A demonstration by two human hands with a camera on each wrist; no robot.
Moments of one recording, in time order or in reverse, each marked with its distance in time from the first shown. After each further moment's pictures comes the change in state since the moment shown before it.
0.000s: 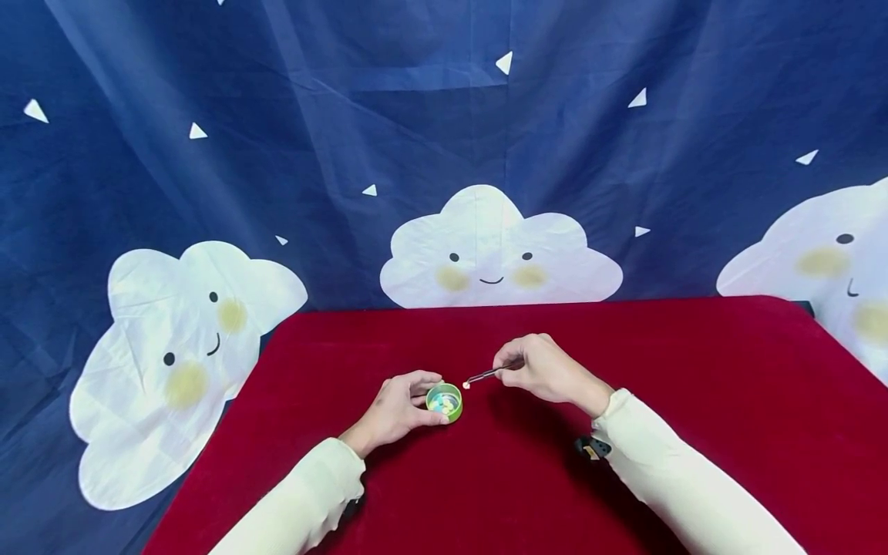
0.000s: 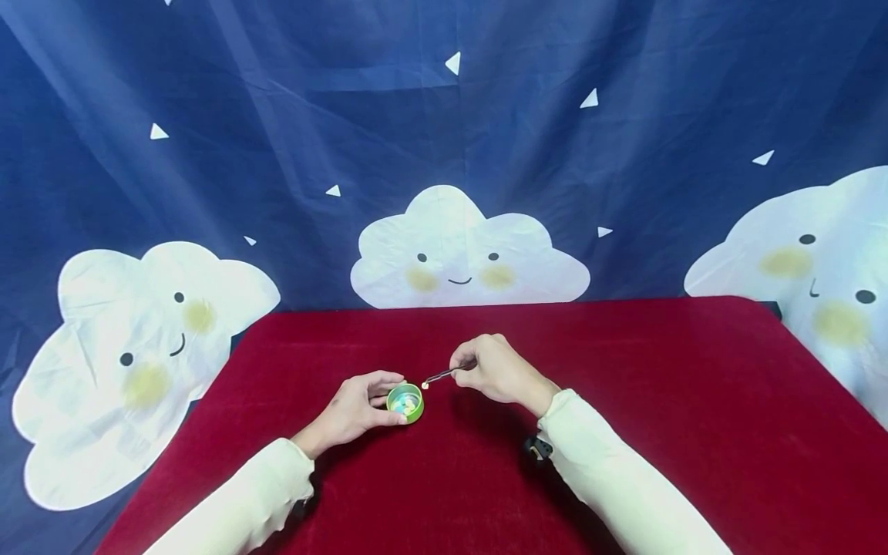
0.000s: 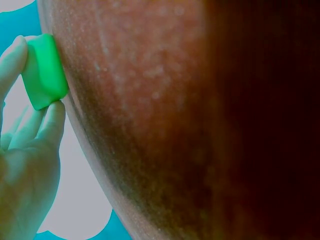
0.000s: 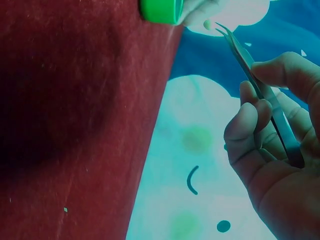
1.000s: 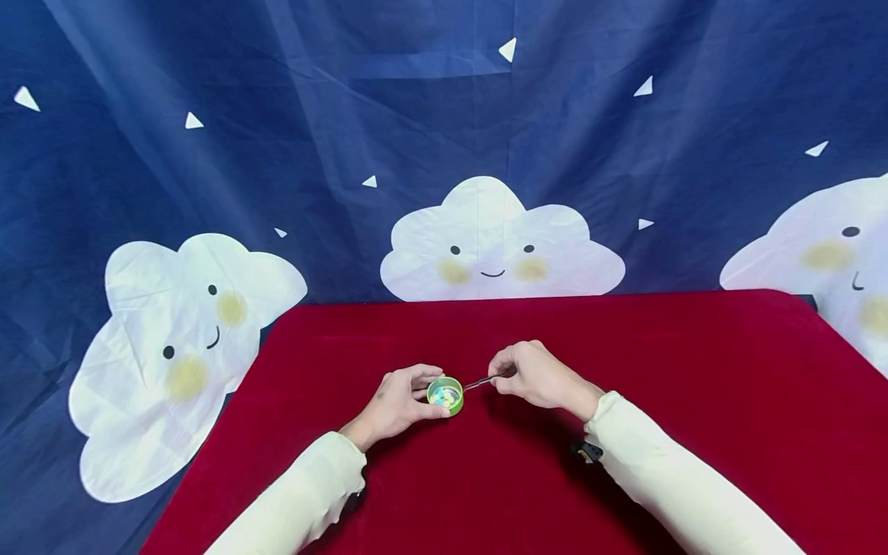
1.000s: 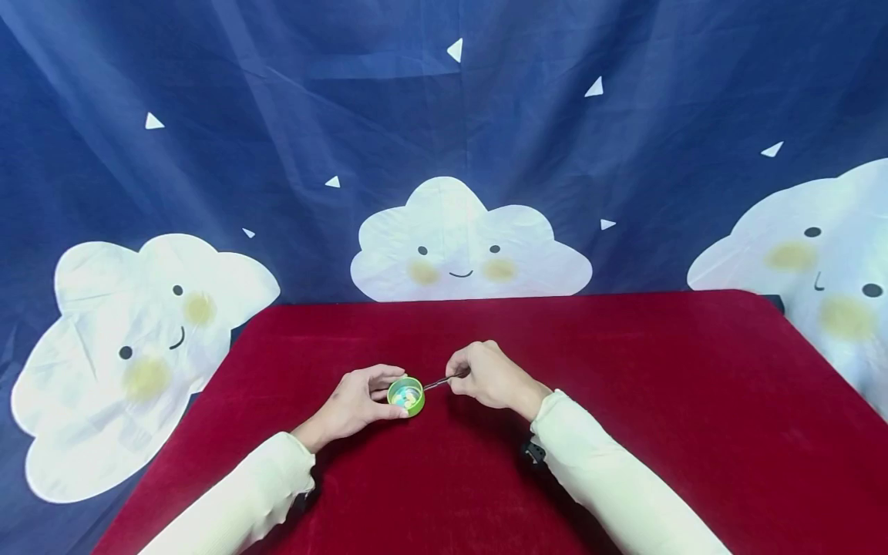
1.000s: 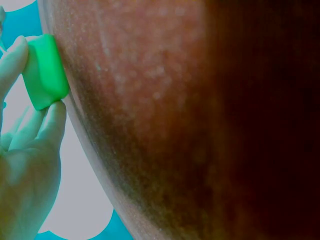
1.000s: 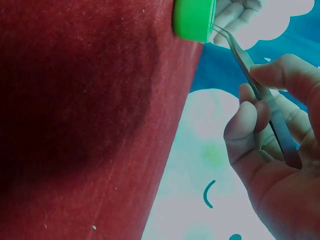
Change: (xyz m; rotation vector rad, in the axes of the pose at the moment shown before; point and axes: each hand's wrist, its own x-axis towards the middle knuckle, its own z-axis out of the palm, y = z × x) left_hand 0.001 -0.003 0.000 0.054 0.008 0.016; right_hand 0.000 0.006 0.019 -0.053 -0.047 0.002
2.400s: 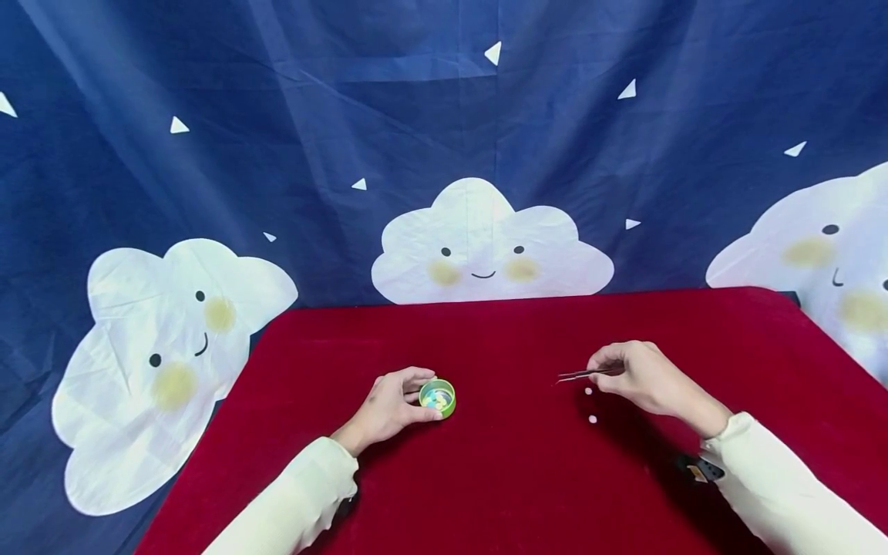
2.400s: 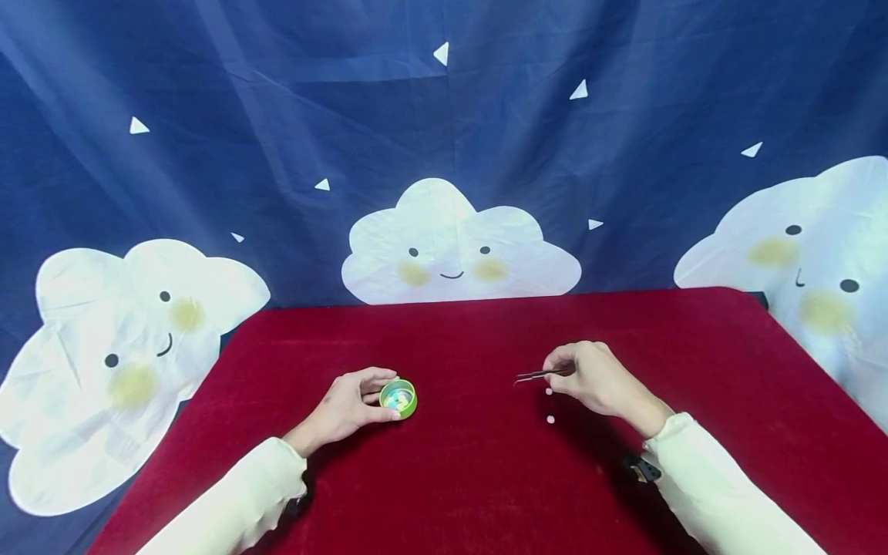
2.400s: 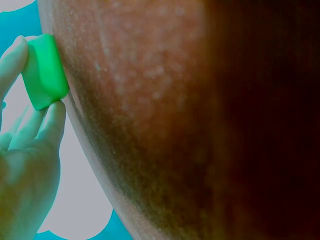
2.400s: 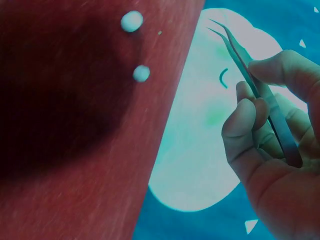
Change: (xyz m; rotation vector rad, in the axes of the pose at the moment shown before) left_hand 0.000 -0.001 0.000 -0.008 0.007 -0.008; right_hand -0.093 0.054 -0.074 -0.079 0.147 0.123
